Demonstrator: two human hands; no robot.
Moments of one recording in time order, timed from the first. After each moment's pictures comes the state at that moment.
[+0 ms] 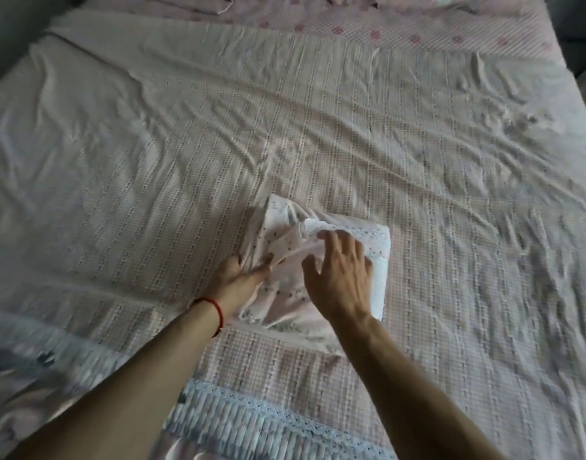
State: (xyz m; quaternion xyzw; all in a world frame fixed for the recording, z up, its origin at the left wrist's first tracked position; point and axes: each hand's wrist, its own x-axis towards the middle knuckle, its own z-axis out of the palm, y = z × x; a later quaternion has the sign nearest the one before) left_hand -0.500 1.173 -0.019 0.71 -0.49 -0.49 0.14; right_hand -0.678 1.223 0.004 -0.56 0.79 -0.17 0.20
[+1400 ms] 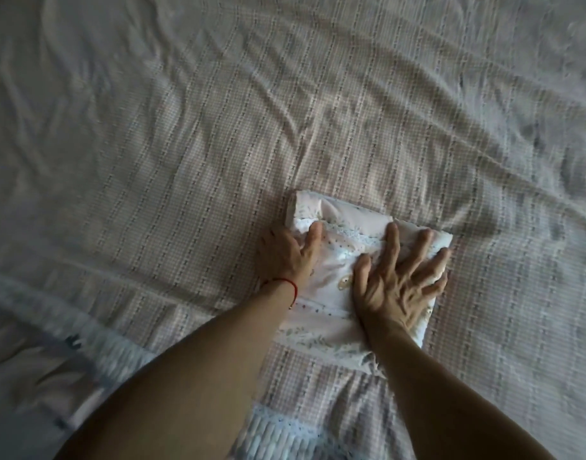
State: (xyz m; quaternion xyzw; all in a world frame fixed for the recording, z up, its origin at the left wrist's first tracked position) left_hand -0.539 1.108 -0.103 0.78 -0.56 -0.27 0.05; right_hand -0.686 1.186 -0.114 -0.46 0.87 -0.05 0.19
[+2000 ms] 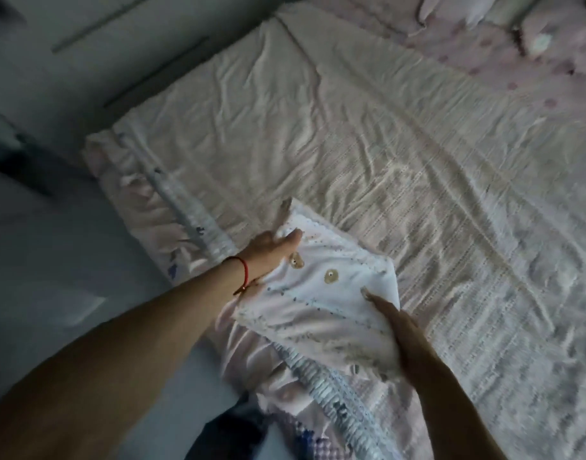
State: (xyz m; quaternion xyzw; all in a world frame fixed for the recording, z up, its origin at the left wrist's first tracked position) left_hand -0.452 1.272 0.155 0.78 -0.39 -0.48 0.12; right_hand -0.739 1.307 0.081 -0.23 0.54 -0.21 0.78
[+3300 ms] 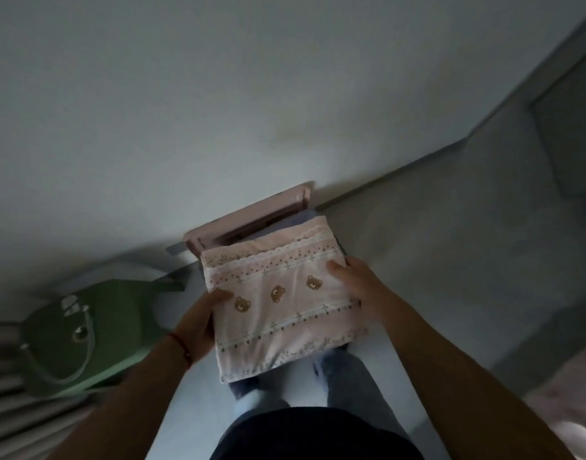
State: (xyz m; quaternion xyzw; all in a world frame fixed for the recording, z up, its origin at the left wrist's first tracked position) left_hand -0.660 2.259 0.144 0.31 0.50 -0.02 0.81; right_hand -0.420 2.062 0.167 -0.78 -0.03 0.47 0.42
